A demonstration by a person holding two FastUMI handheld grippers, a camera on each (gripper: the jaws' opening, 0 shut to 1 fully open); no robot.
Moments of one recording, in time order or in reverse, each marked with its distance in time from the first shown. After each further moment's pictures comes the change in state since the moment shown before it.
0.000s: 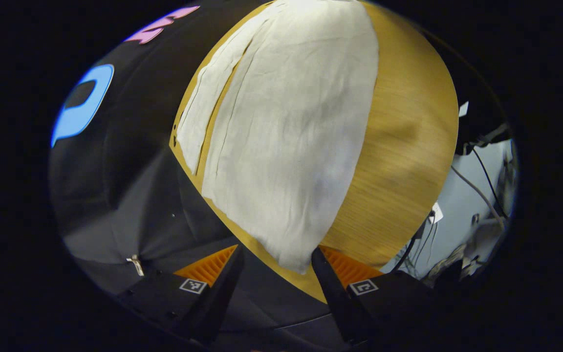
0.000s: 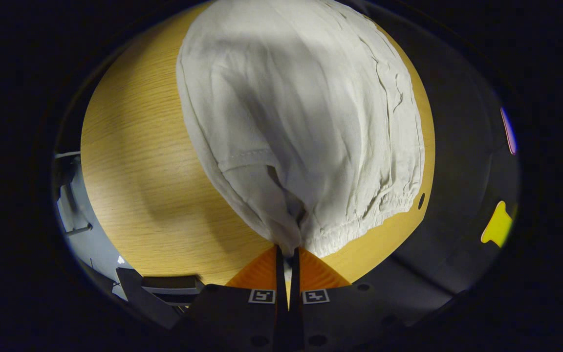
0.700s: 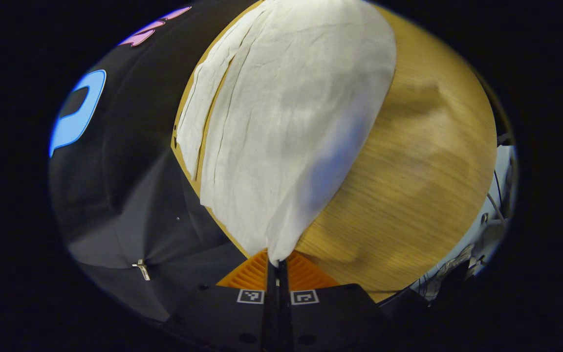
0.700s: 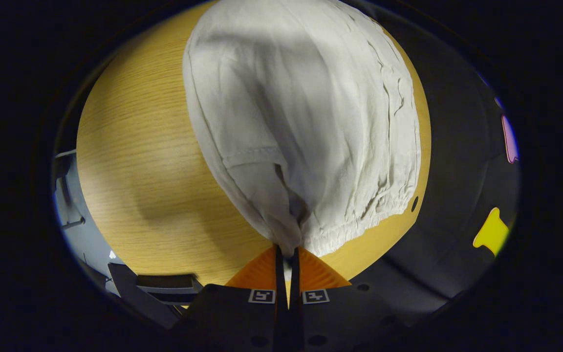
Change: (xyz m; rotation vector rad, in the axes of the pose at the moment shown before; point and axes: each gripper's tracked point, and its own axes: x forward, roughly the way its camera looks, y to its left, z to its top) left arm 0.024 0.000 0.011 -0.111 0.043 0.026; right arm 0.000 -0.004 -0.004 -0.026 0.025 -0.048
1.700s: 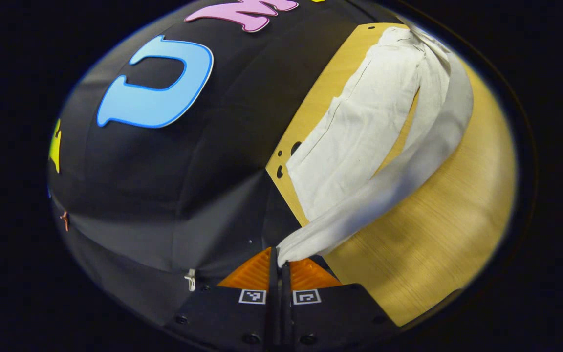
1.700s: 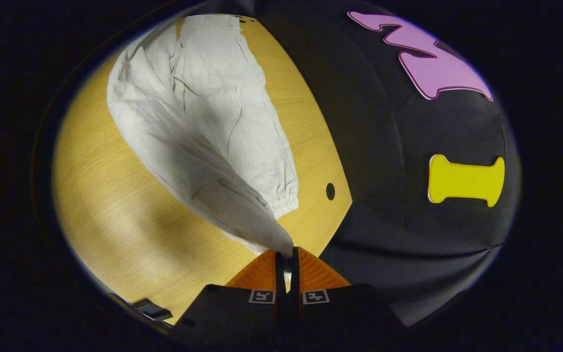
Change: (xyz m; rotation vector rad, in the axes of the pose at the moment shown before) left arm -0.047 0.224 0.125 -0.195 -0.209 0.335; right arm -0.063 -0.181 0.014 0.406 -0.108 -0.301
